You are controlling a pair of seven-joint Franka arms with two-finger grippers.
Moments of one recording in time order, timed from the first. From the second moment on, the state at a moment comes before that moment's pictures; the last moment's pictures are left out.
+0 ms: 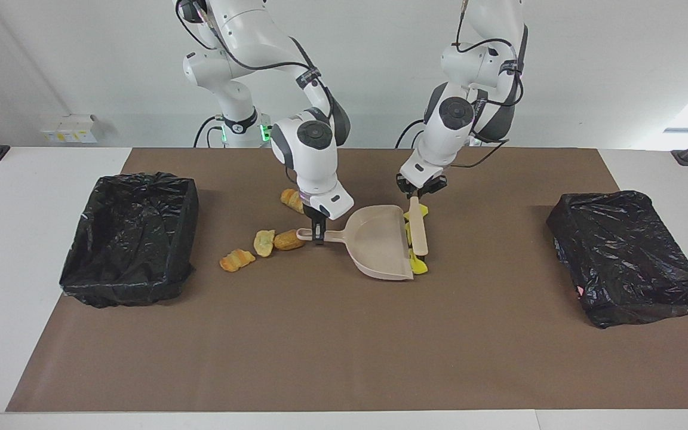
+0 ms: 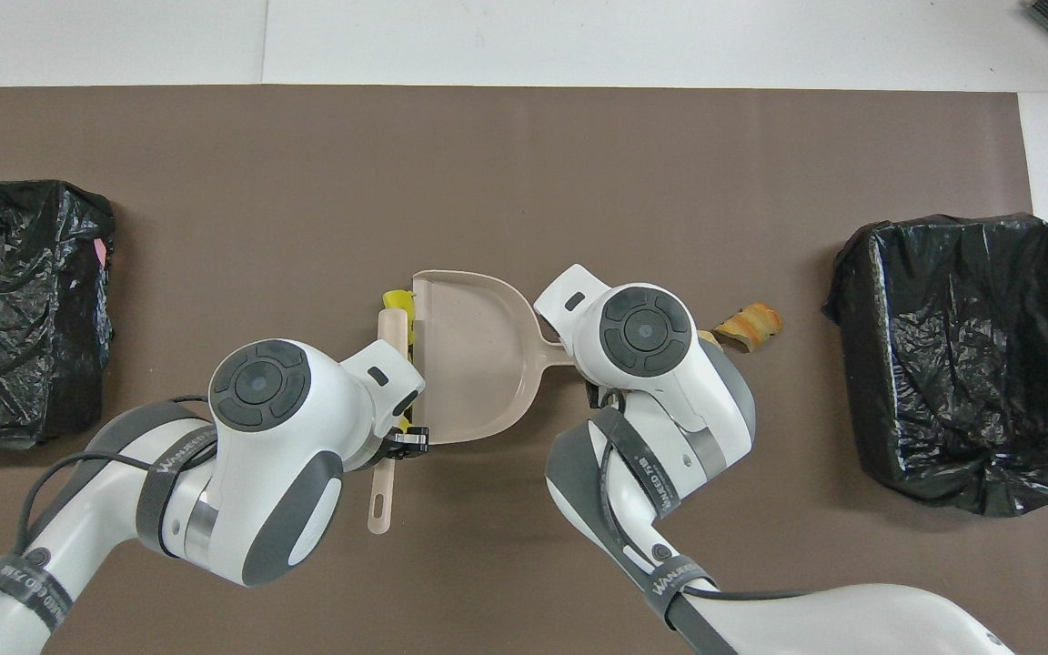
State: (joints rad) left arm -0.48 -0.02 -0.07 -2.23 -0.16 2.09 -0.38; right arm 0.48 0.30 0.03 -1.94 -0.07 2.29 -0.99
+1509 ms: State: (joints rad) left arm -0.05 -0.10 -0.02 -2.11 -0.16 1.83 0.07; right arm 0.47 0.27 0.02 -1.91 -0.08 2.17 -0.99
